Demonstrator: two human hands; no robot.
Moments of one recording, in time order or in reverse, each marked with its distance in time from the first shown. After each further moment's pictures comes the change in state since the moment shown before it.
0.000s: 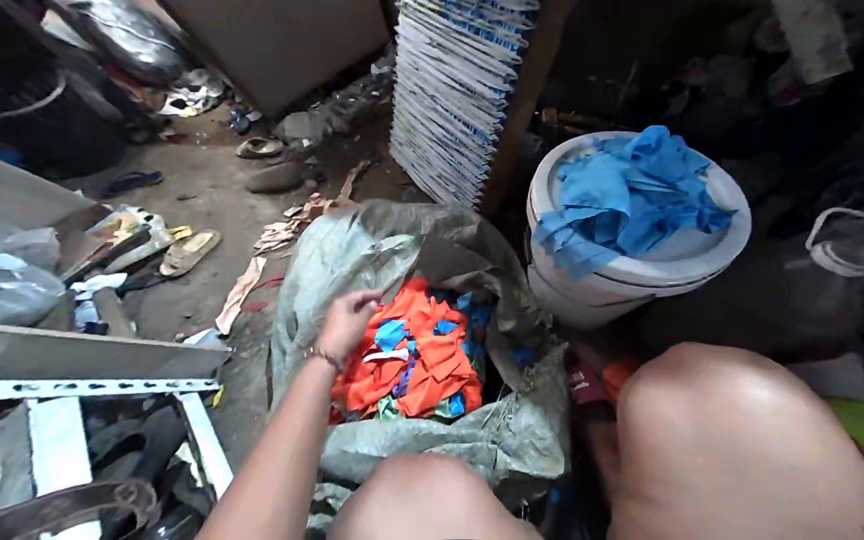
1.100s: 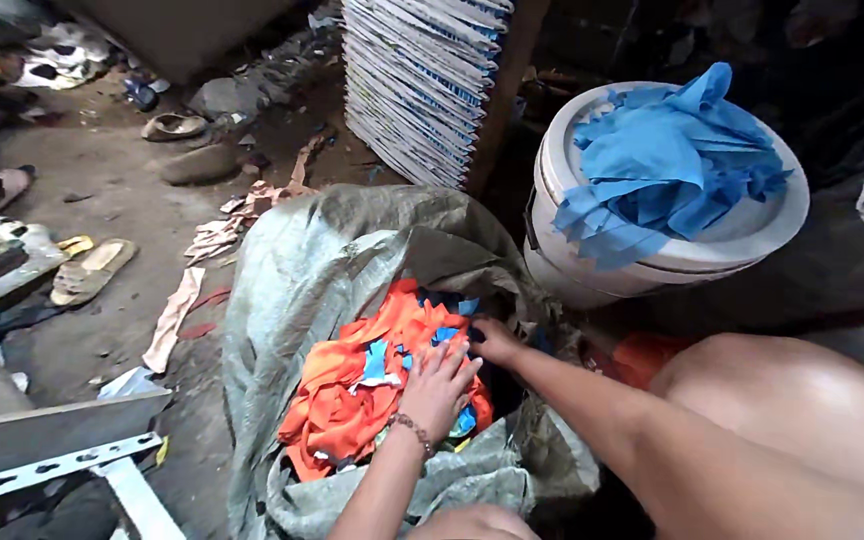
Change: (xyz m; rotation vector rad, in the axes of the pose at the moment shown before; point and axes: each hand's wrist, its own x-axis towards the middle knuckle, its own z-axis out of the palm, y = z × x) left_hand -0.015 -0.047 0.137 0.677 -0.535 0.572; right_hand 0.439 -0.048 0.136 0.619 0.155 -0.084
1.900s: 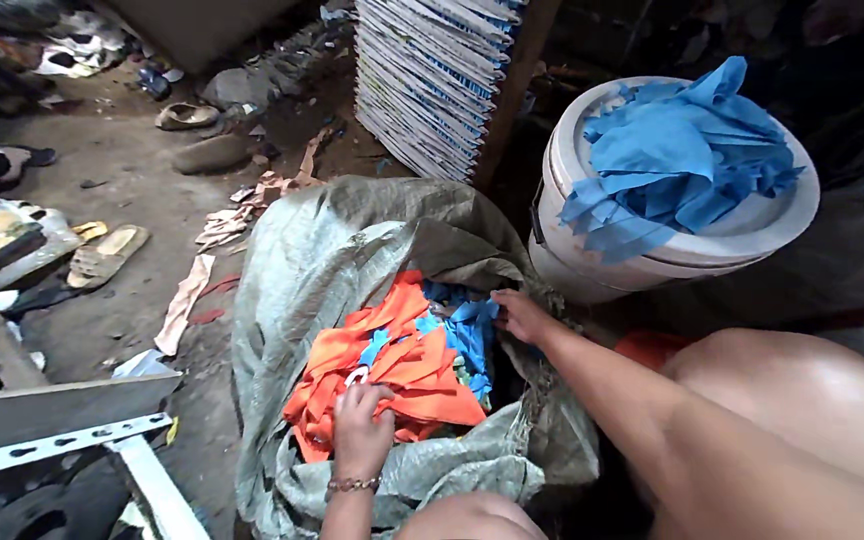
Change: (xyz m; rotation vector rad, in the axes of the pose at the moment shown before) left_hand -0.082 -0.048 0.049 -0.300 0.827 -0.373; right_hand -0.009 -0.011 -0.032 0.949 0.236 0.313
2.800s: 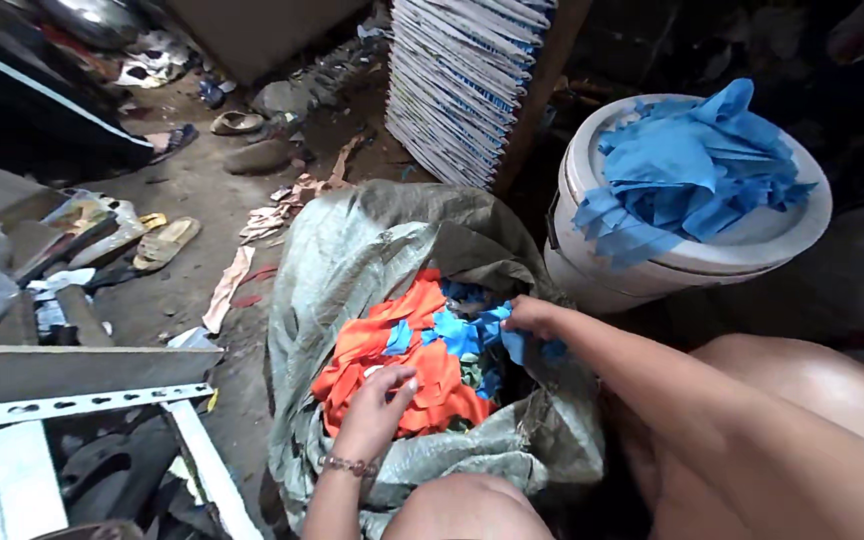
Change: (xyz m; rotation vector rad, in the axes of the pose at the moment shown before) left_hand 0.029 0.062 -0.079 -0.221 -0.522 -0.359; right_hand -0.028 -0.038 0.007 -0.772 -0.231 0.136
